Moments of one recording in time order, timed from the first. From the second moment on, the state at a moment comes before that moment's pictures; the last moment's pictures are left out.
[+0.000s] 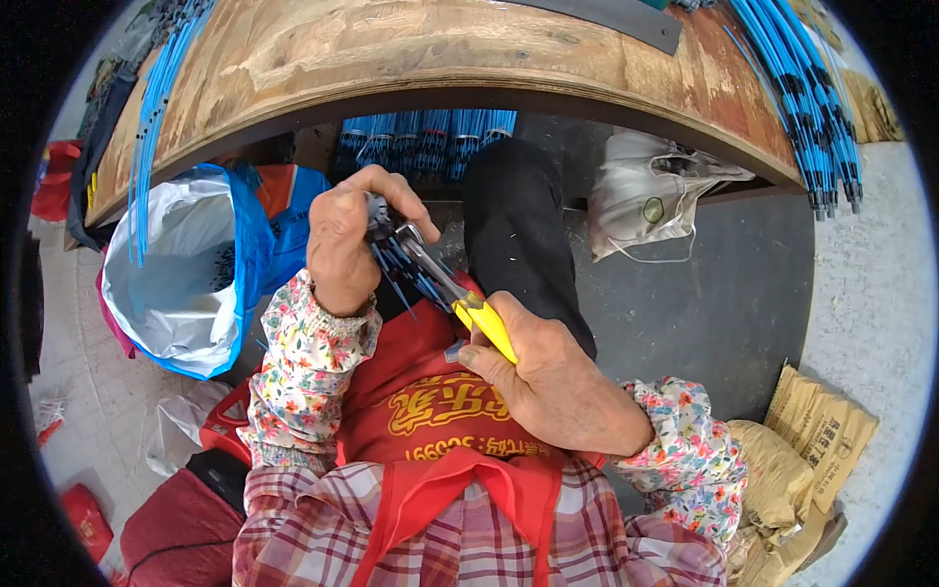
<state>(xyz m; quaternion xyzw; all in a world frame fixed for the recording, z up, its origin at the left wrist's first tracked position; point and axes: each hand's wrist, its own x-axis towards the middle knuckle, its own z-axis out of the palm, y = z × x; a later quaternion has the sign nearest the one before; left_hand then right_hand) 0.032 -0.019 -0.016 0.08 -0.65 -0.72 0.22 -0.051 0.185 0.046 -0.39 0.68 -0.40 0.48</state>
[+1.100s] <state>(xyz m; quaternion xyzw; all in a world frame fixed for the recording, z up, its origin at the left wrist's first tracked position) 0.033 -0.022 -0.026 0.07 -0.67 -0.64 0.37 -0.046 0.171 0.031 -0.44 0.72 -0.39 0.36</state>
